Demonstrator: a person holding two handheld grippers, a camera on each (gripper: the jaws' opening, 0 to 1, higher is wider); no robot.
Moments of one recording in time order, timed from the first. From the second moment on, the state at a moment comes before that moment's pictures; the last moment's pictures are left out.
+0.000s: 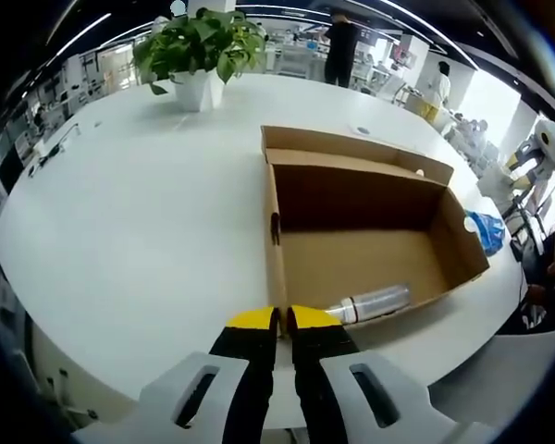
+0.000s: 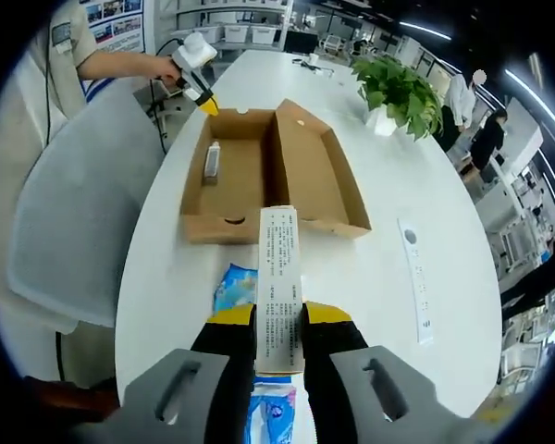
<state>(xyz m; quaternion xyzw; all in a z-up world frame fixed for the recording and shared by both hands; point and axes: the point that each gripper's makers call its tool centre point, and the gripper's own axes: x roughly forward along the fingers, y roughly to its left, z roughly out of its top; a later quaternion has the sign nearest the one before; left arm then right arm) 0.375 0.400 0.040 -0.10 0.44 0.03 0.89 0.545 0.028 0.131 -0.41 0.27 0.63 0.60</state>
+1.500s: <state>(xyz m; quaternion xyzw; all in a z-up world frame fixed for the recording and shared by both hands) 0.377 0.401 0.039 -0.11 0.45 0.03 0.89 0.618 -0.083 0.050 -0.45 0.35 0.57 0.59</state>
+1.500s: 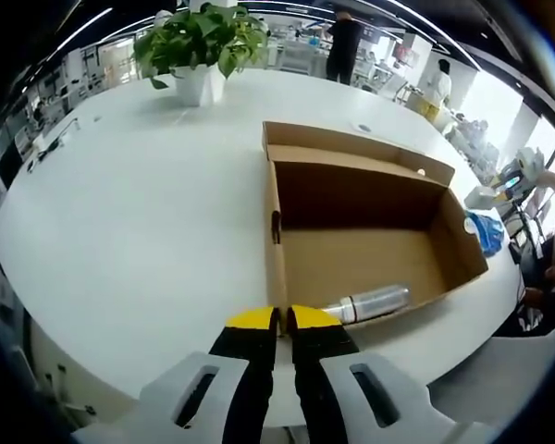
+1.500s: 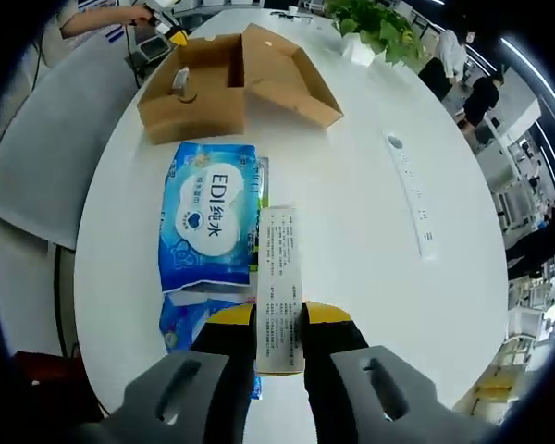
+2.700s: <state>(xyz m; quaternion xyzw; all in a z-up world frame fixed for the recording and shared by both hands) 0.376 0.401 0.037 -0.11 0.45 0.02 0.89 0.640 -0.151 0.001 -0.51 0.39 0.54 0.54</state>
